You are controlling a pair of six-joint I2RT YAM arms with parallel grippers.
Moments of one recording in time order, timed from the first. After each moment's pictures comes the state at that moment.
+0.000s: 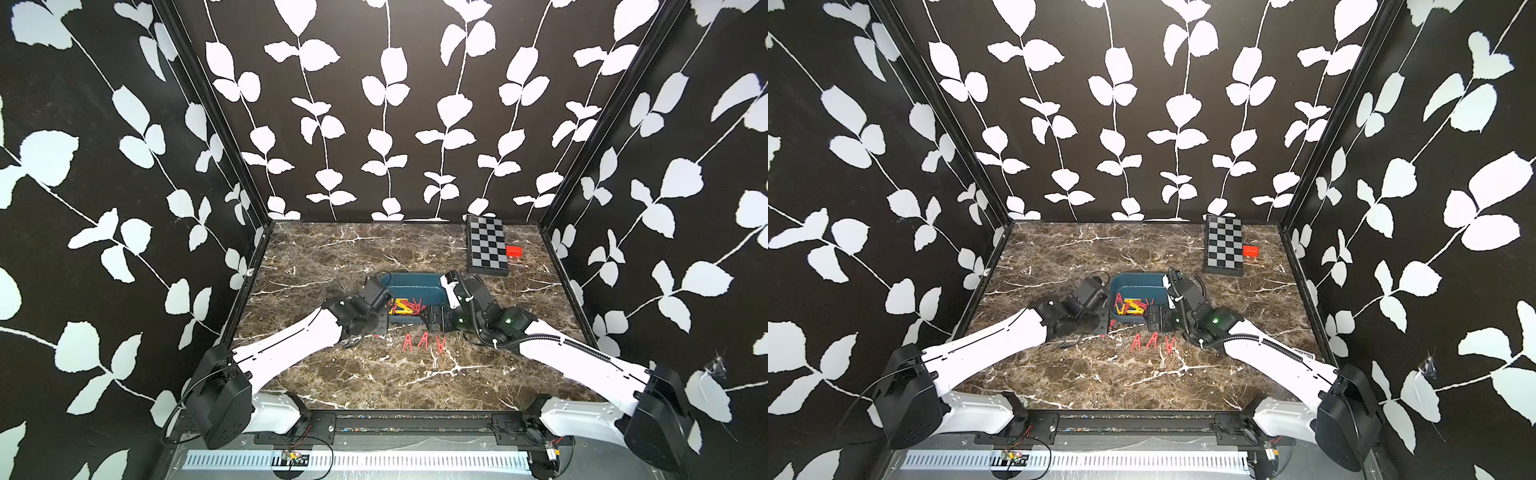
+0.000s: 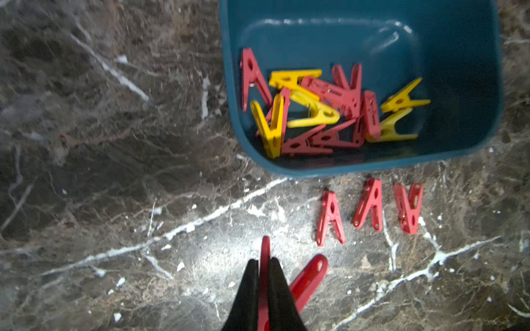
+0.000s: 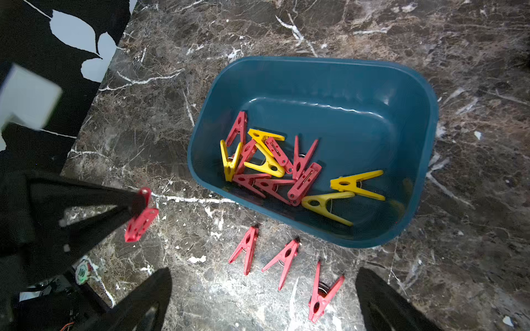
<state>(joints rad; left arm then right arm) -0.83 1.32 0.91 -0.69 -0.14 -0.68 0.77 1.21 0.85 -0.40 0.00 0.52</state>
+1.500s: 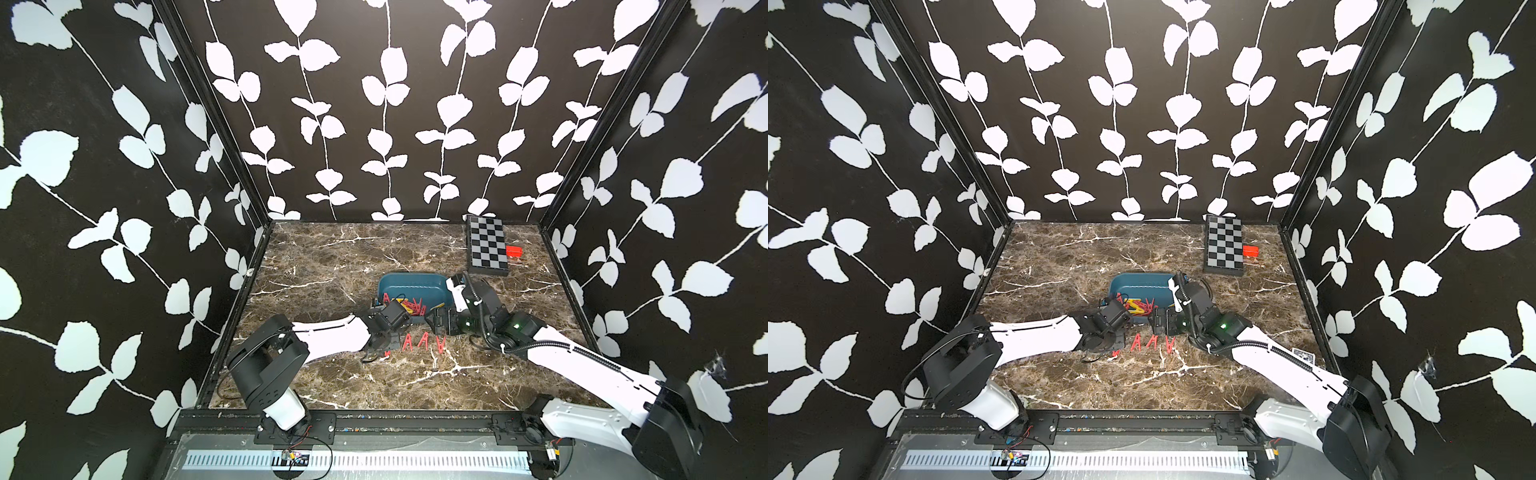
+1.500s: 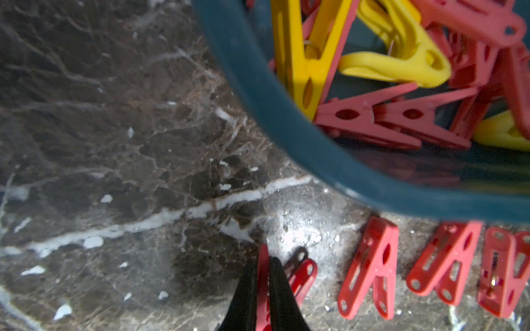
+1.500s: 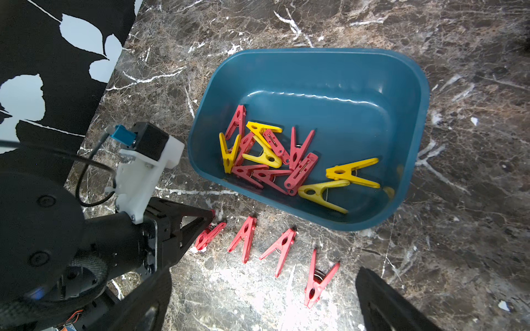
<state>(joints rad) -0.92 1.60 0.85 -0.46 -0.17 -0.95 0.74 1.14 0.80 -0.40 -0.05 0.52</state>
